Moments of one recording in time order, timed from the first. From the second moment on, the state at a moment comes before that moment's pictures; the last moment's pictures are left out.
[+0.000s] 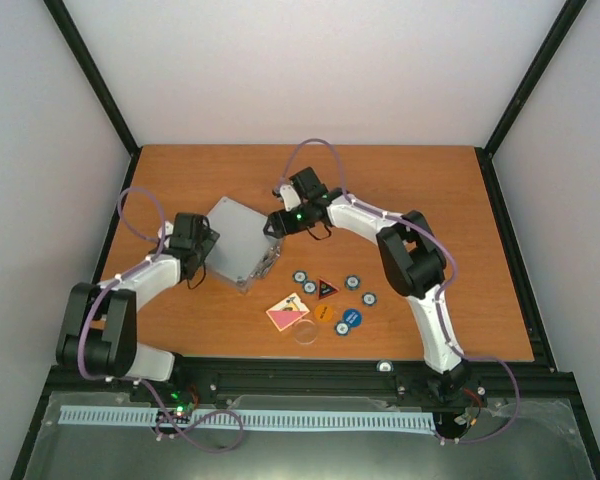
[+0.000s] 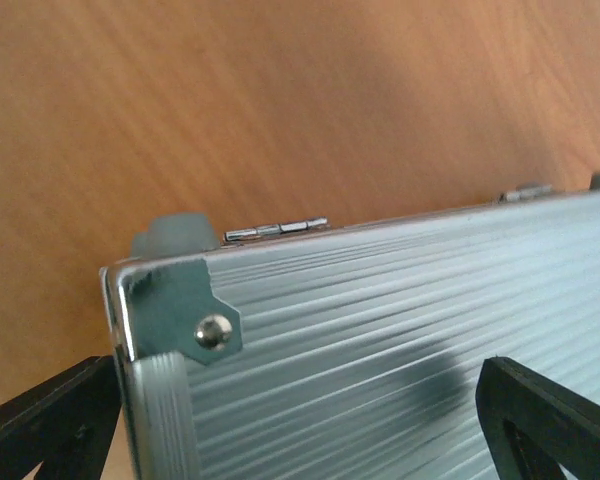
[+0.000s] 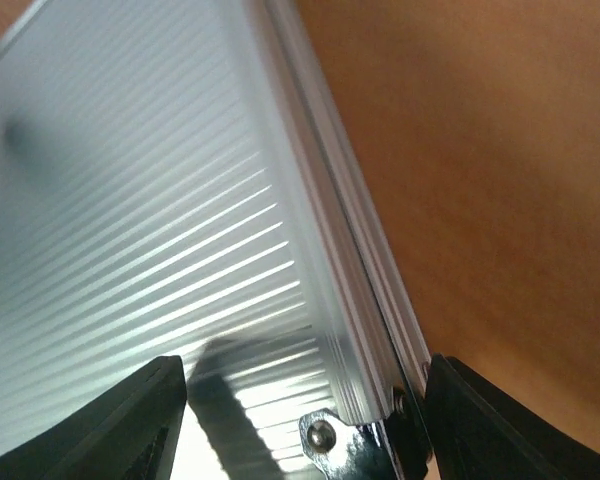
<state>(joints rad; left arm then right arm) -0.16 1.38 0.63 -0.16 -0.23 -1.15 0.64 2.27 1.78 -0.43 -0.48 0.20</state>
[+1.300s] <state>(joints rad) -0.16 1.21 0.93 -0.40 -0.25 -0.80 0.68 1.71 1.02 -0.20 -0.45 0.31</state>
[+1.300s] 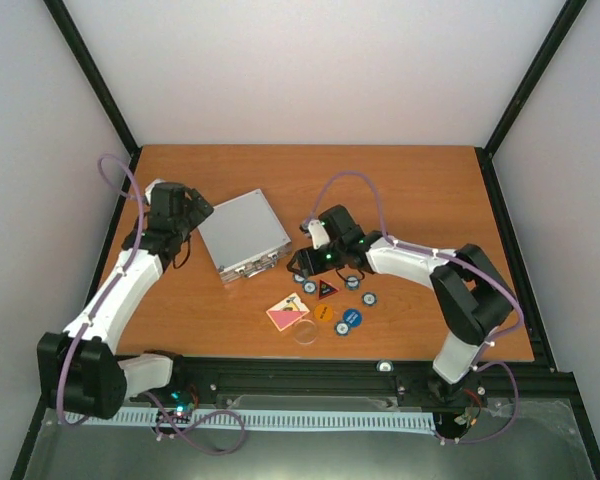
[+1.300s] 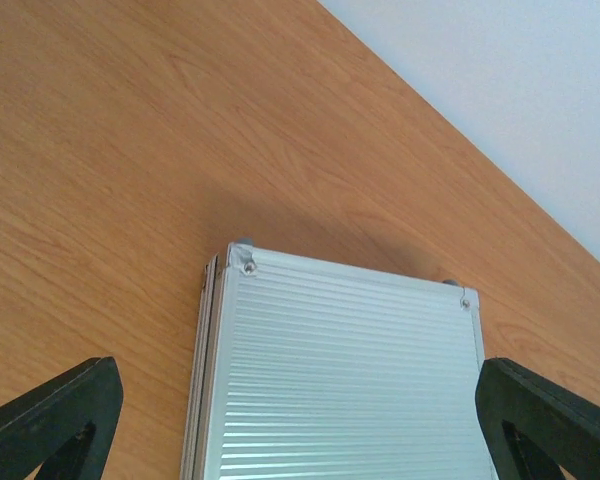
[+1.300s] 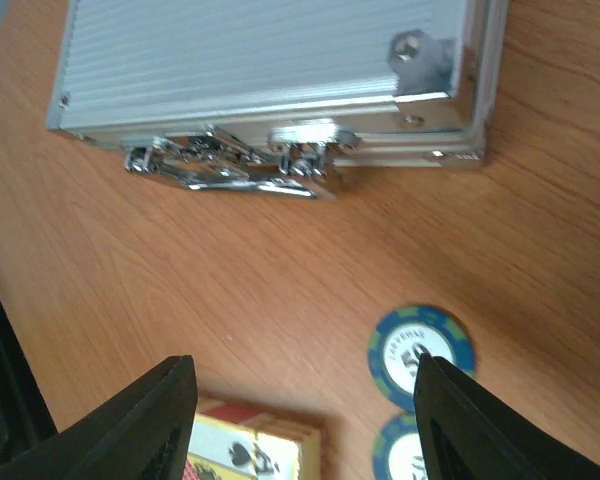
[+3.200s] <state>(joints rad) -0.16 1.05 0.83 -0.44 -0.22 -0.75 0.83 2.00 1.09 0.14 -0.20 0.40</state>
